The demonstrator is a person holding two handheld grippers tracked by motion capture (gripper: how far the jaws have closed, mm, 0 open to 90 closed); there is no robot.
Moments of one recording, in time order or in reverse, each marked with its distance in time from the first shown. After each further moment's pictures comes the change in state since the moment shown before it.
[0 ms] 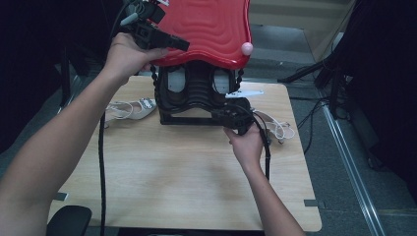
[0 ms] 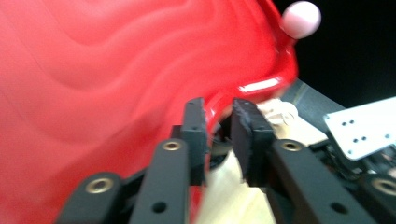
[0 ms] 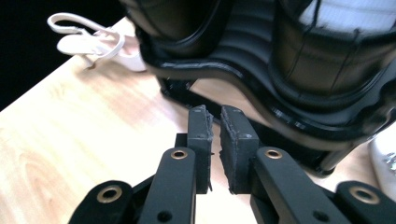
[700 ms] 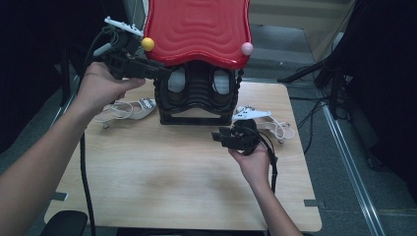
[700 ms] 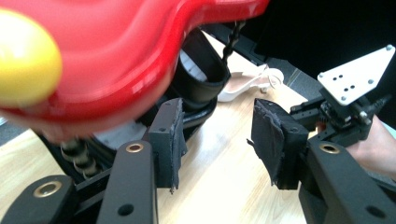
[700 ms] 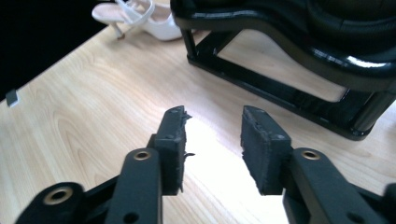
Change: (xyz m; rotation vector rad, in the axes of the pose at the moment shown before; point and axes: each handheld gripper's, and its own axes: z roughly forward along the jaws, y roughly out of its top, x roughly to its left) left arm -0.010 -0.073 -0.033 0.008 -0.022 0.006; right arm 0.000 -0.050 -0.016 0.017 0.110 -0.021
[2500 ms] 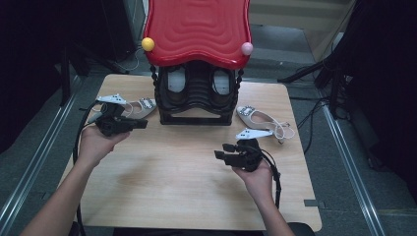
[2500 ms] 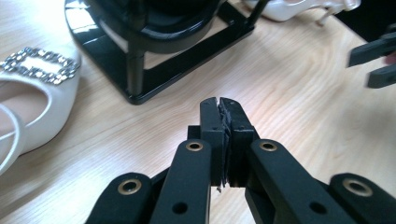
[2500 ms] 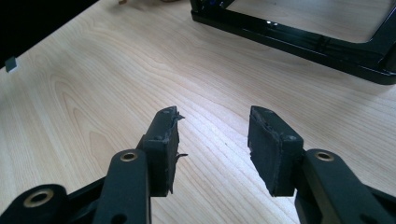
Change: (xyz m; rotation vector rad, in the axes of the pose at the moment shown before) left arm 0.053 -0.177 0.051 0.051 0.059 -0.151; right arm -0.010 -0.056 0.008 0.030 0.040 0.002
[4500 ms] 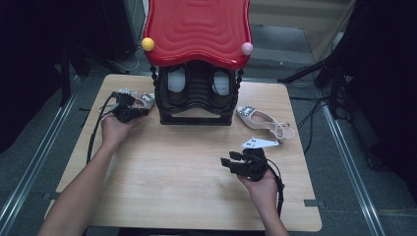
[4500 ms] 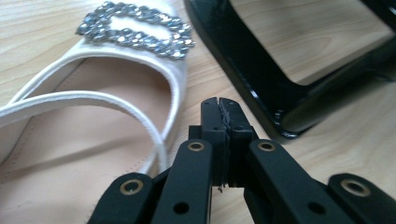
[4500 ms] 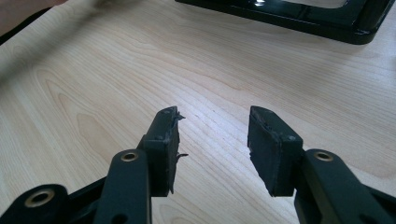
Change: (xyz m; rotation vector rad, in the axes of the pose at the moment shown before) left arm 0.094 0.002 0.091 0.007 0.199 -0.143; right arm 0.003 -0.025 -0.013 0.014 -0.068 0.049
